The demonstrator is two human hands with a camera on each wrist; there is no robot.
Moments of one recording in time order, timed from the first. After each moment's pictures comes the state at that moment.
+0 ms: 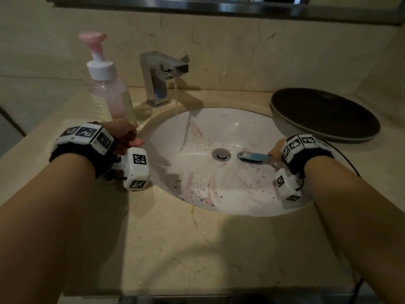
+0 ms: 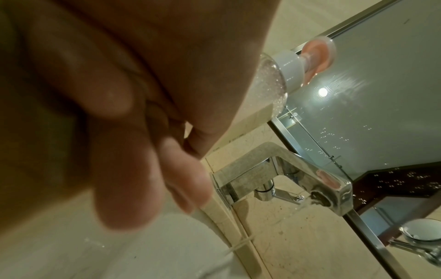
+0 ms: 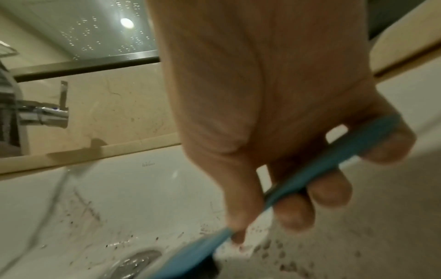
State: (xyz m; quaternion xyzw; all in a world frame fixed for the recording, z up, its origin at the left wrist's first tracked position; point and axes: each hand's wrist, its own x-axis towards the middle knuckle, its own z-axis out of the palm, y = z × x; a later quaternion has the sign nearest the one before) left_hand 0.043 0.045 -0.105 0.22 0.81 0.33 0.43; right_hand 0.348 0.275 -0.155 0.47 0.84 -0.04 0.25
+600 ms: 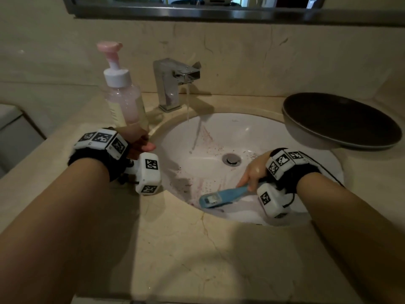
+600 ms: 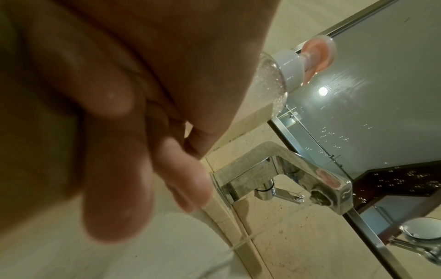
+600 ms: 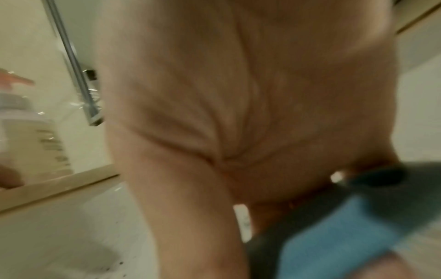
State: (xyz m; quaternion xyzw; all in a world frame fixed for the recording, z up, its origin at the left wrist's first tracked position) left_hand 0.050 0.041 -0.099 0.21 0.81 0.34 0.43; right_hand 0.281 0.222 -0.156 0.28 0.83 -0.16 0.46
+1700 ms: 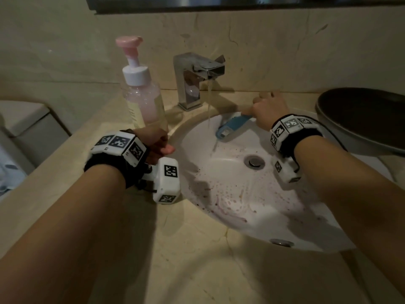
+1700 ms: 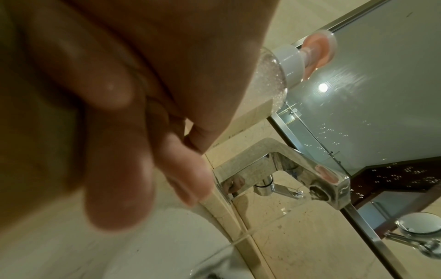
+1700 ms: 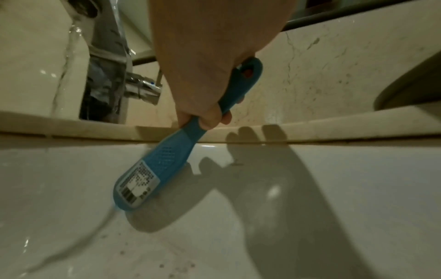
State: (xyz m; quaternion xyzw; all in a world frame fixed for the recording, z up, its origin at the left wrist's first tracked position) left_hand 0.040 0.048 -0.106 0.20 0.81 0.32 0.45; right_hand 0.209 0.279 -0.126 0.28 0.92 0.28 -0.01
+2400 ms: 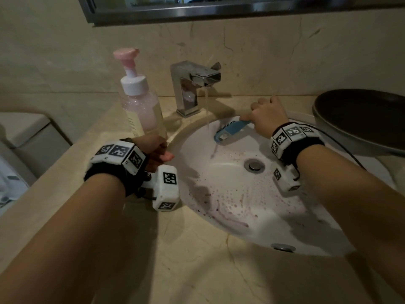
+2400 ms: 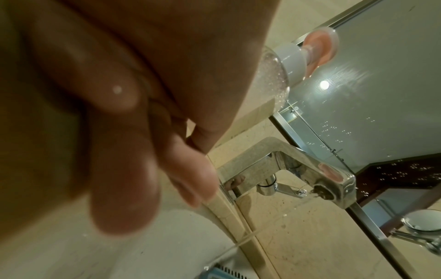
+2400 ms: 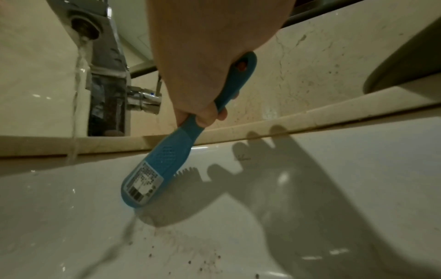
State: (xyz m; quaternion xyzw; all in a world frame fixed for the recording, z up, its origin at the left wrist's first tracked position) left_hand 0.039 0.050 -0.106 0.17 0.82 0.33 0.44; right_hand 0.215 0.276 -0.131 0.28 0.93 0.24 -0.05
